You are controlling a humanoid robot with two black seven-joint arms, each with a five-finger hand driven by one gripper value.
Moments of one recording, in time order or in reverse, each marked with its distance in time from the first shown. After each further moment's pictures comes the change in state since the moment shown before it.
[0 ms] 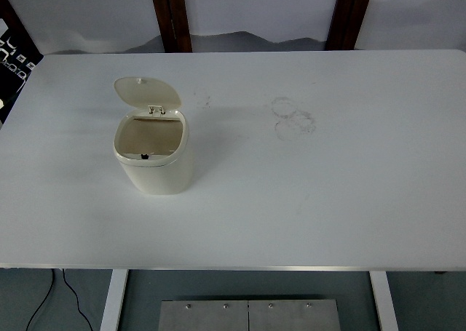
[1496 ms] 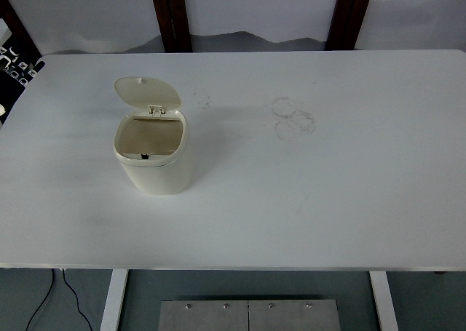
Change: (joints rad) left arm 0.020 -0.003 0.002 0.000 0.002 0.003 0.002; right arm 0.000 0.000 0.001 0.000 0.000 0.001 0.000
